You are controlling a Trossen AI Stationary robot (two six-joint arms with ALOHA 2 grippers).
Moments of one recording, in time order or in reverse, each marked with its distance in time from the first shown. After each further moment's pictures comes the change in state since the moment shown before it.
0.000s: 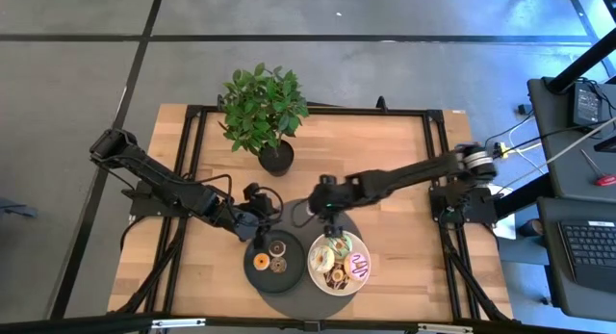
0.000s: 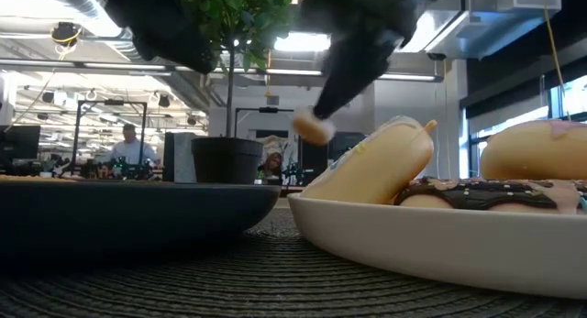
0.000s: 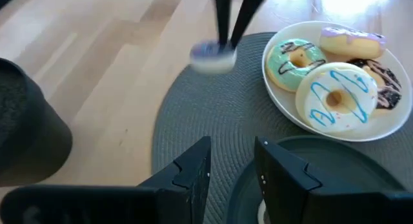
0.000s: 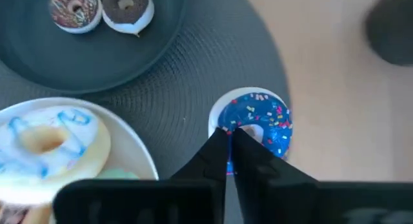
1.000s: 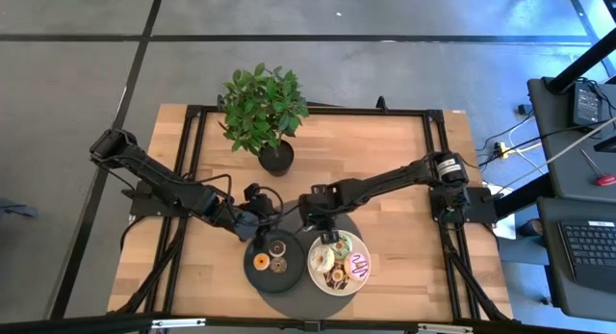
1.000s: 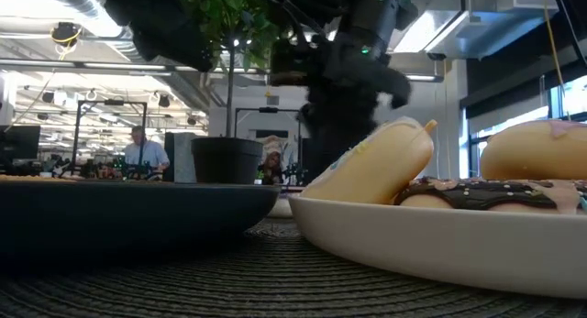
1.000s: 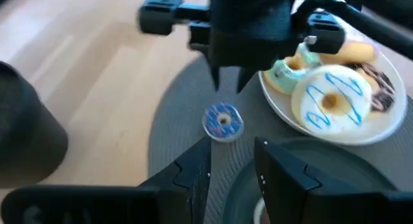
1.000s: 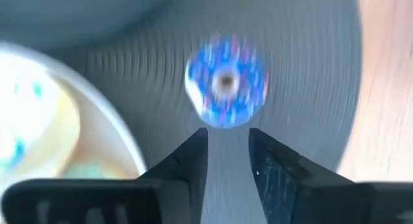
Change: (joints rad) left arm 0.000 0.000 0.000 0.013 0.009 0.000; right arm 0.000 0.235 0.156 -0.146 -0.059 -0.092
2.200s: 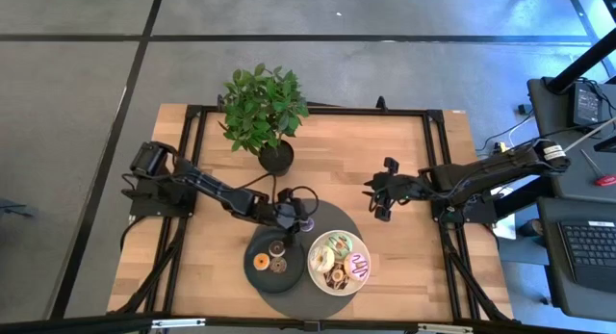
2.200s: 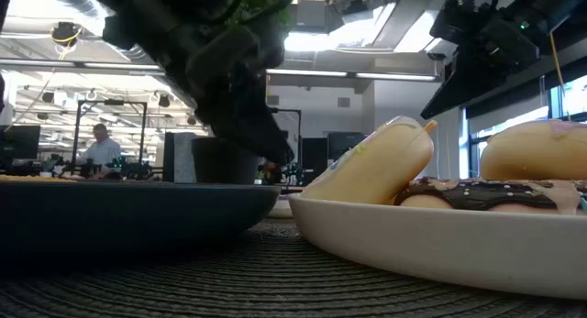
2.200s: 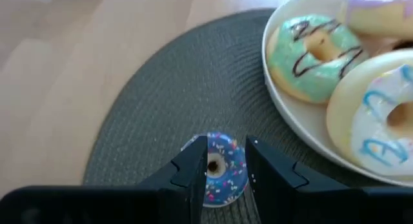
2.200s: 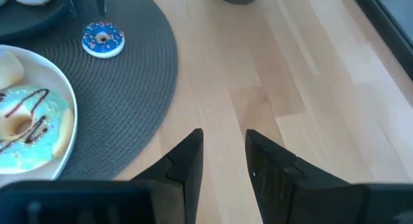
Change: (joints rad) left arm 0.198 0.397 -0.001 0.462 0.242 0.218; right arm 0.028 -0.982 -0.859 0.301 0.383 0.257
